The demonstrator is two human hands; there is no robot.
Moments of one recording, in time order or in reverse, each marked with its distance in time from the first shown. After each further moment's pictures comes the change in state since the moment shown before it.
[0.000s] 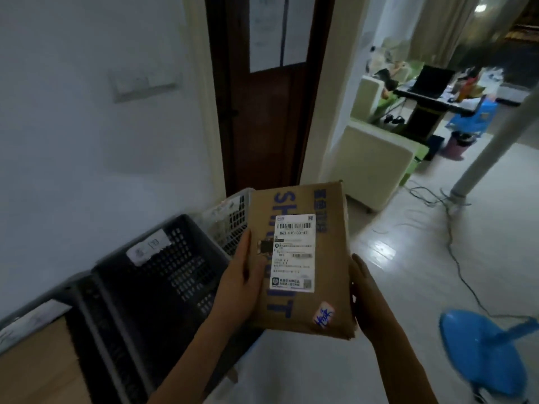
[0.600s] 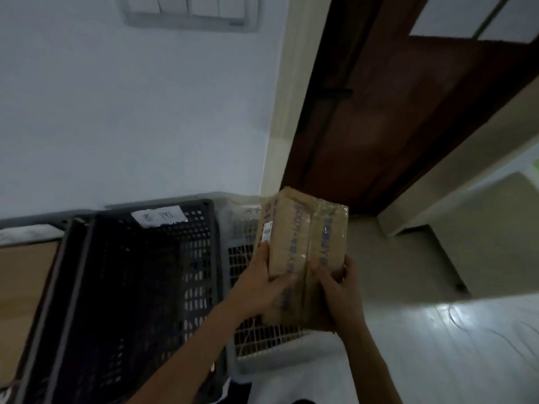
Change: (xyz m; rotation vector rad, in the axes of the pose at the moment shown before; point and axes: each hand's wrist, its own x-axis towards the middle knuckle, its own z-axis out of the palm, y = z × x) left_hand 0.297 -0.109 0.035 -0.195 0.213 -0.441; right_hand 0.371 -0.054 0.110 -0.461 -0.302 -0.025
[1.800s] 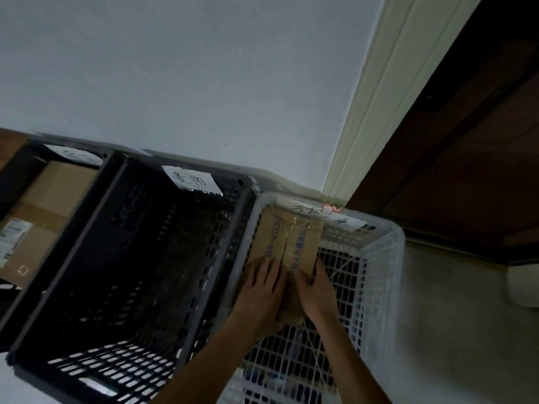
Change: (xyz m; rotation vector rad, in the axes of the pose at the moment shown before) left_hand 0.140 -0.183 0.042 0.997 0.046 -0.374; right_hand 0.233 0.135 0.148 -0.526 -0.597 -0.024
